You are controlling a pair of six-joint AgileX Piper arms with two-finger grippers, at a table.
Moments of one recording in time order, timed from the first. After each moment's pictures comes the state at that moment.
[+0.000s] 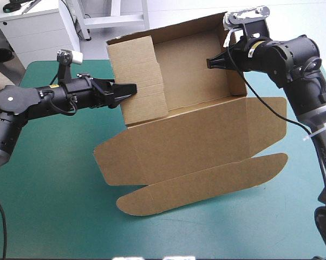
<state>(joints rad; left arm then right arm) -0.12 1.34 -1.39 -1.08 0.92 0.65 0.39 1.60 -1.99 -0.08 1.01 0.08</state>
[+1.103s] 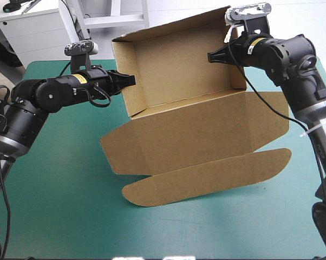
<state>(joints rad) -0.37 1.42 -1.56 -0.38 0.76 -0.11 0.38 1.62 -1.98 -0.10 0.94 0.10</state>
